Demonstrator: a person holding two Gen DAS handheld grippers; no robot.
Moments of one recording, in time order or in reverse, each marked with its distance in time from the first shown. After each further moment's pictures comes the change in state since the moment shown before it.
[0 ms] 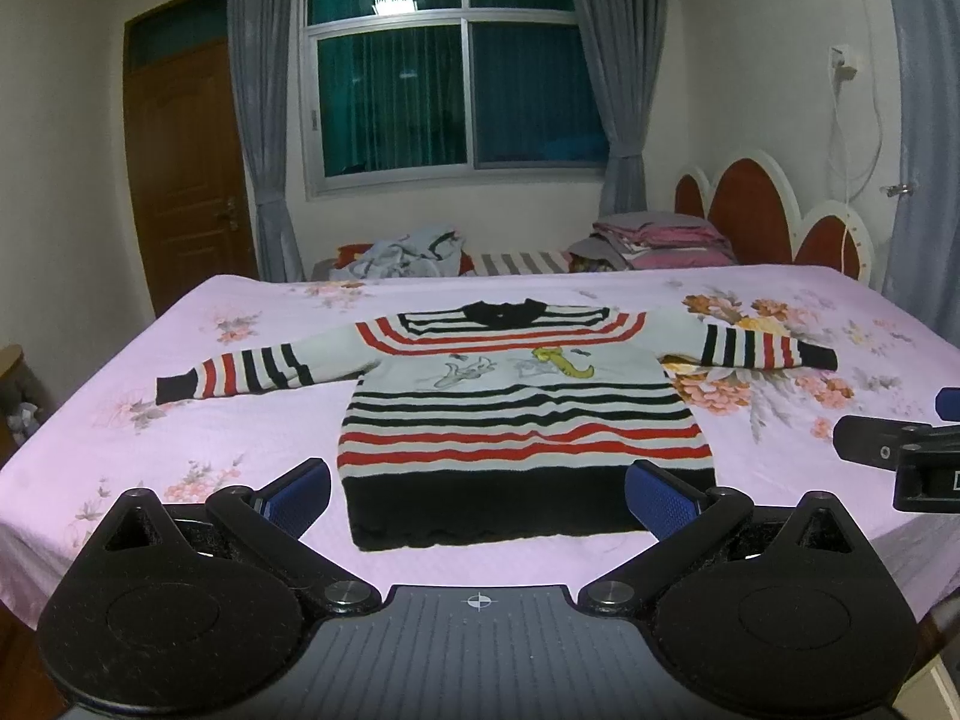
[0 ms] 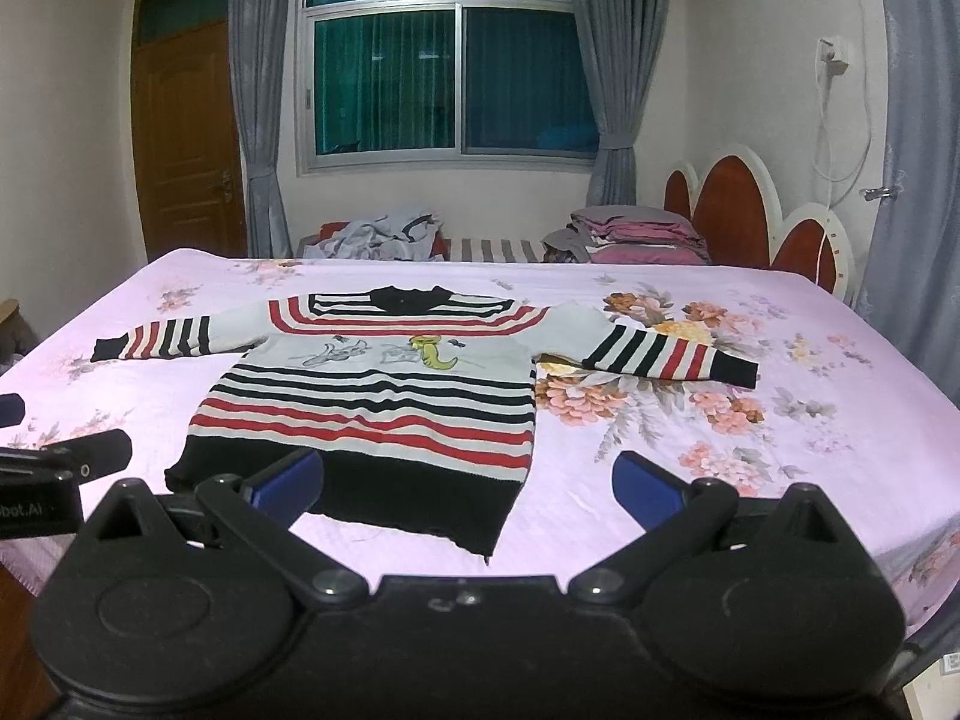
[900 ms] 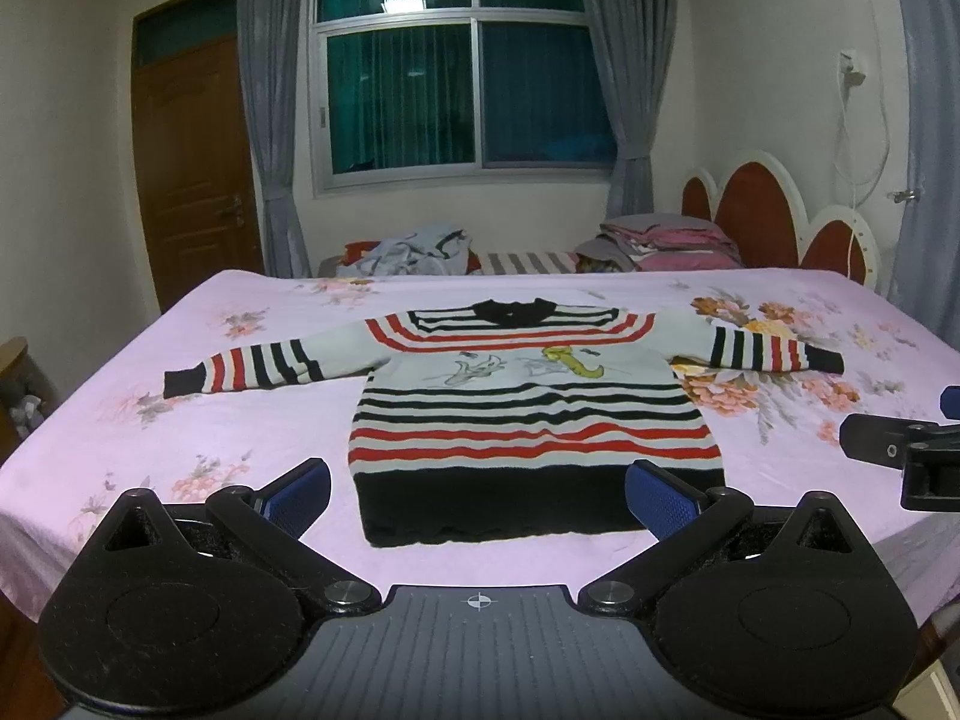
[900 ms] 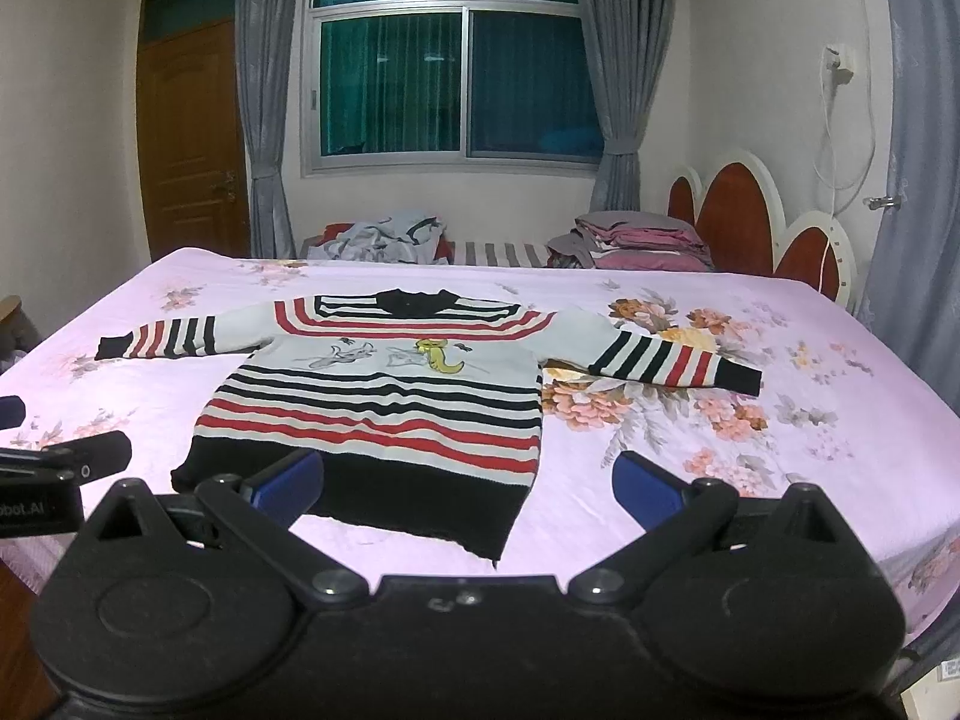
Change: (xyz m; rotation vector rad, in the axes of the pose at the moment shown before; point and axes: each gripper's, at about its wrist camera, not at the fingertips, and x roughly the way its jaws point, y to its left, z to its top) left arm 0.004 0.005 -0.002 -0.013 0.001 0.008; right arm -0.002 0.003 0.002 -0.006 -0.005 0.002
